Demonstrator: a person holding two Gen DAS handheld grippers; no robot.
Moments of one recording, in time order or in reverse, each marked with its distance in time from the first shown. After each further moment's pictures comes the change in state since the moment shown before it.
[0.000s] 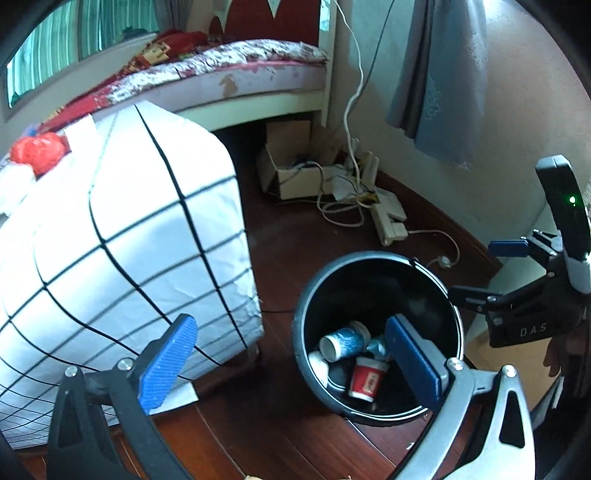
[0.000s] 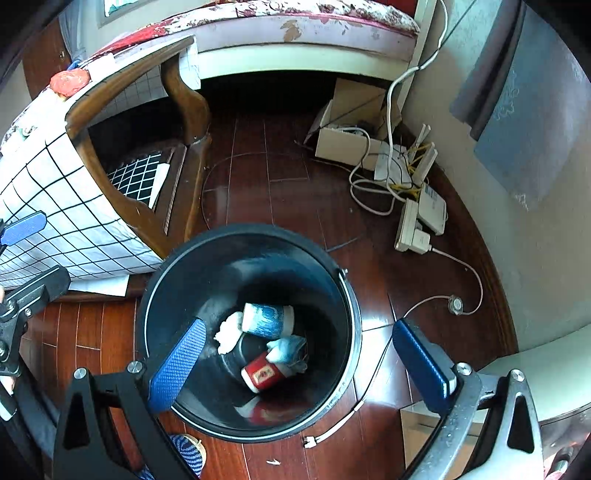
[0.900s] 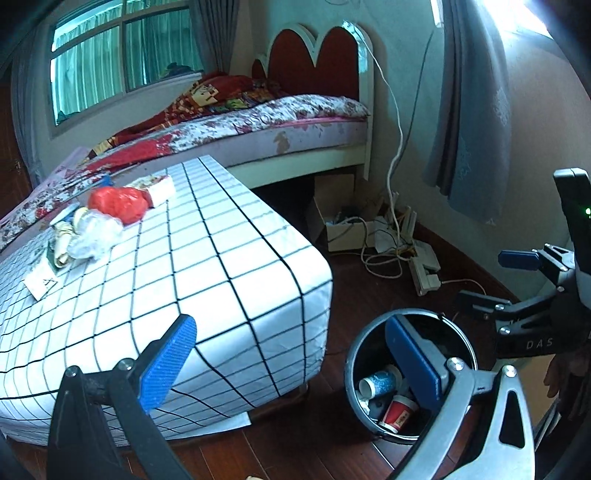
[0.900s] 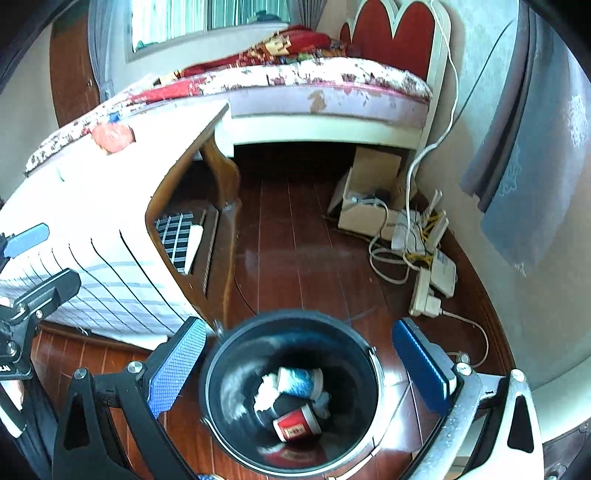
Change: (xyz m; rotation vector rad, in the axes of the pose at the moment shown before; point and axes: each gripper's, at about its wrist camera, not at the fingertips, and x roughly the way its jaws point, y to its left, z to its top) left arm -0.063 0.042 0.027 -0.048 -0.173 0.153; right arm -0.064 0.044 0.044 -0.013 -0.236 0.049
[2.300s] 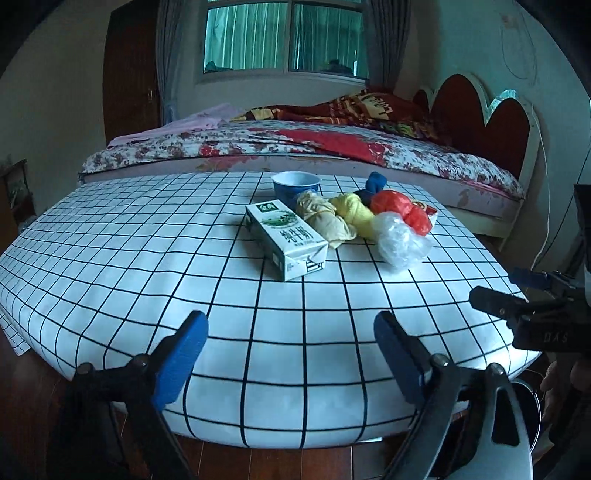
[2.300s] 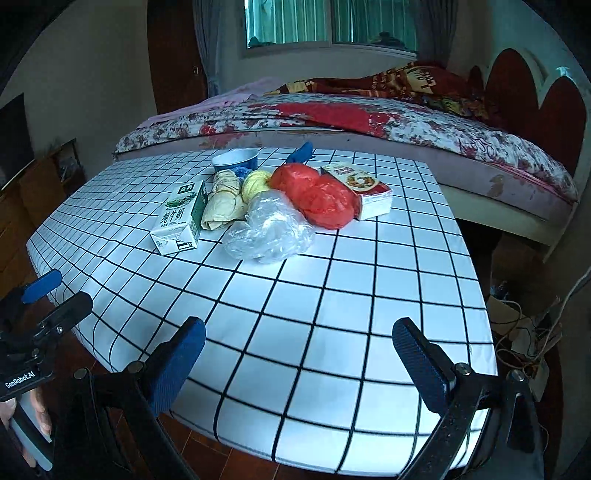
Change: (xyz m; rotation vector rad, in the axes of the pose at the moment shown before) left arm -0.042 0.270 -0.025 -0.377 -0.032 0.334; right arm 0.057 0.283 0.145 -0.248 -0.049 0.321
